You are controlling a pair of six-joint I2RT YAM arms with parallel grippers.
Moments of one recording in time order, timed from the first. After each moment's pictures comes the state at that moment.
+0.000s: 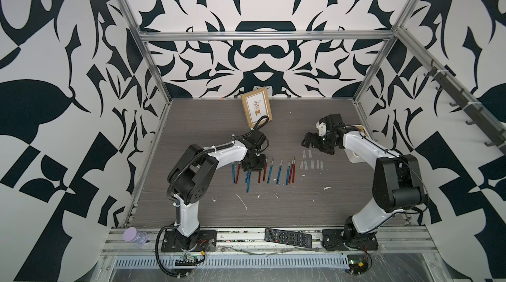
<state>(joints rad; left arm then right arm) -0.71 1.89 1.21 -0.60 0.21 -0.55 0.12 1.65 1.11 -0.58 -0.27 0.34</state>
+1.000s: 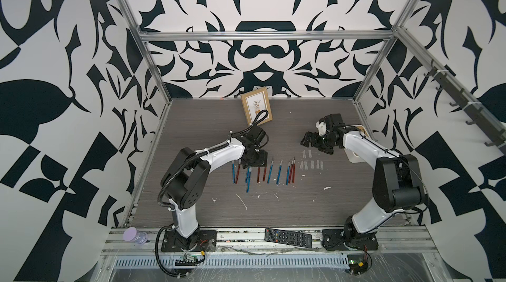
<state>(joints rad) -0.71 1.81 1.24 -0.65 0.15 -0.55 0.12 1.65 1.11 -0.57 -0.30 0.36</state>
